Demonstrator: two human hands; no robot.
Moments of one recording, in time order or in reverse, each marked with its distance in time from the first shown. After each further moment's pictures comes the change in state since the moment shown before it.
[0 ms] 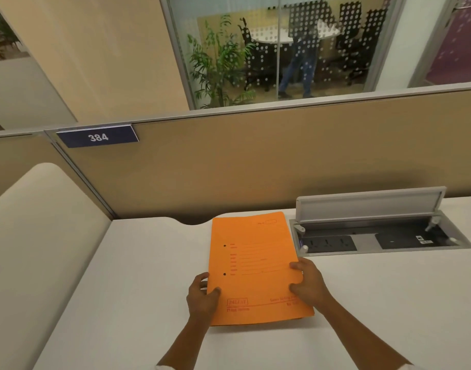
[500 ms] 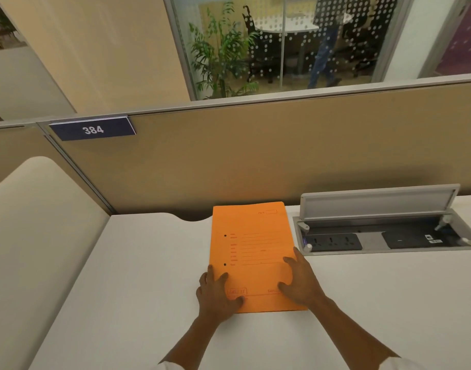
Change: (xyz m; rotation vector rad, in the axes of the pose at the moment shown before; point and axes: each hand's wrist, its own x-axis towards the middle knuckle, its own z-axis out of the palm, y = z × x) left_hand 0.023 -0.012 0.026 0.944 -0.206 0.290; right_hand 0.025 -0.005 0.026 -0.309 -0.018 -0.128
